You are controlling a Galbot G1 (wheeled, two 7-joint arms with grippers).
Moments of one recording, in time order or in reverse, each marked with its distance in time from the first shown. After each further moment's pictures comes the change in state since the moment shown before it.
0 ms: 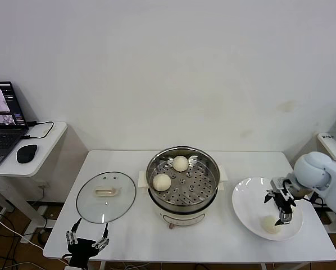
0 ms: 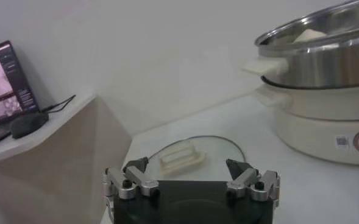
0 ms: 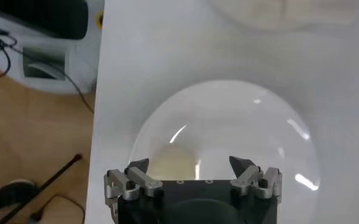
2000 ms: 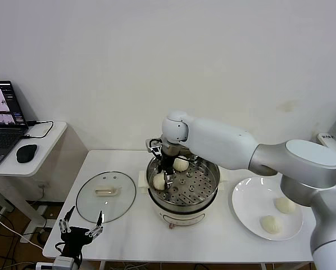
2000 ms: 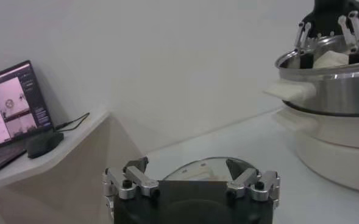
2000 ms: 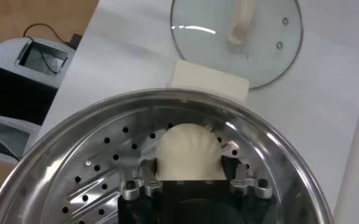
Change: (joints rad) left arm -0.061 0.040 -0.038 -0.017 -0.059 0.000 -0.003; right arm 0.612 0.939 -0.559 -0.490 0.373 -0.209 0.073
